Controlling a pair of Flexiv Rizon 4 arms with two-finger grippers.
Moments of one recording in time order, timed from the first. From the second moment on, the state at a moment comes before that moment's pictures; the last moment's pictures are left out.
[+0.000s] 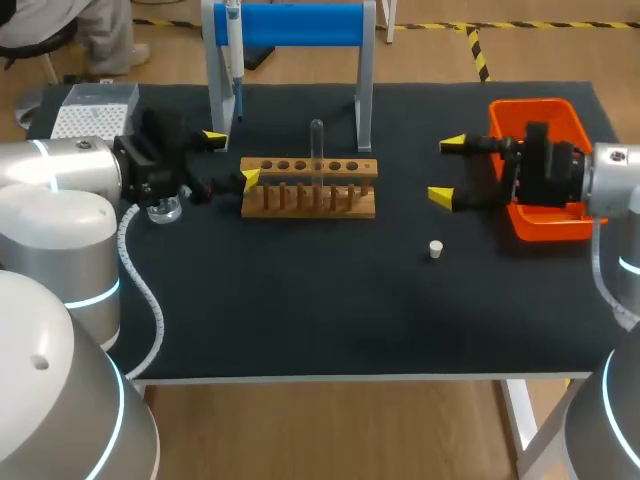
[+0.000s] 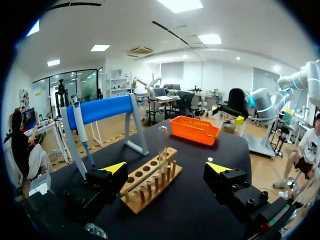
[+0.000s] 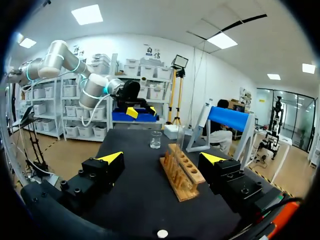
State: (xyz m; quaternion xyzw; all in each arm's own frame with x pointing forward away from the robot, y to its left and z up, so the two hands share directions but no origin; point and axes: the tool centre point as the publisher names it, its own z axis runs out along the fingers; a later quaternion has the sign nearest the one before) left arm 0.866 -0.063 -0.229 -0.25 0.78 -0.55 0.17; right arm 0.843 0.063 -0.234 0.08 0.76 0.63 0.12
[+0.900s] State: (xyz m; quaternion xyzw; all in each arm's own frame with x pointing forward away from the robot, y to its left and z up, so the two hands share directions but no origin) left arm 0.866 -0.063 -0.229 -0.25 0.78 -0.55 0.17; right arm 0.936 0.163 -0.246 -0.02 0.72 0.70 0.01
